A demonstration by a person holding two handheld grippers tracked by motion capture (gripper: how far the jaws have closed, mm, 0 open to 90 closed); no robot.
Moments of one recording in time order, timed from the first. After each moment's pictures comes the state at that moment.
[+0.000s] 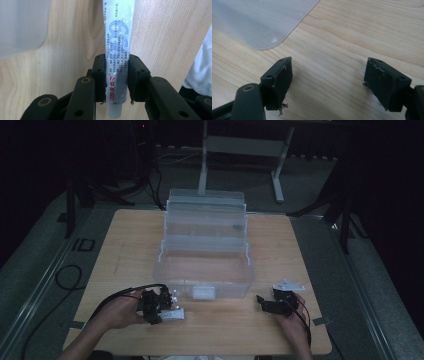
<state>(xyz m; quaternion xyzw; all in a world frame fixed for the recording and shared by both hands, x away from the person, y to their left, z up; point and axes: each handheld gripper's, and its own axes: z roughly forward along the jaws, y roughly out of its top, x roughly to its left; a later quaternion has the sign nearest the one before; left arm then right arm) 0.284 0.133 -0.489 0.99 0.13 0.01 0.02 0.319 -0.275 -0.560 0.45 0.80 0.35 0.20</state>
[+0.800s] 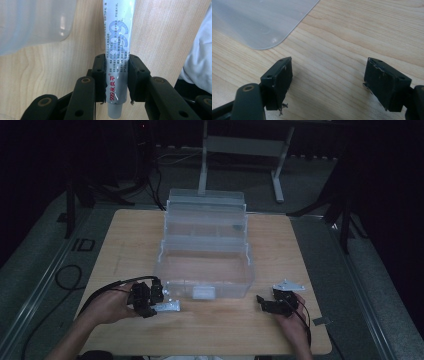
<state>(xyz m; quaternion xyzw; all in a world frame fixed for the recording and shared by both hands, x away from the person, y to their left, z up) 0.284 0.151 -0.452 0.99 0.13 0.04 0.04 0.319 -0.275 -0.560 0.45 0.80 0.35 0.20</state>
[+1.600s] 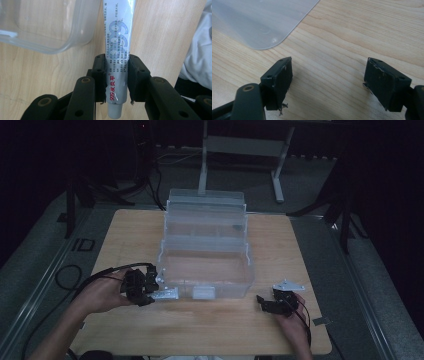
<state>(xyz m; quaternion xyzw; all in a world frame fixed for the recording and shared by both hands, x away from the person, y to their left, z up) 0.291 0.157 -0.407 0.99 0.11 0.07 0.06 0.319 -0.275 -0.560 0.45 0.80 0.35 0.20</state>
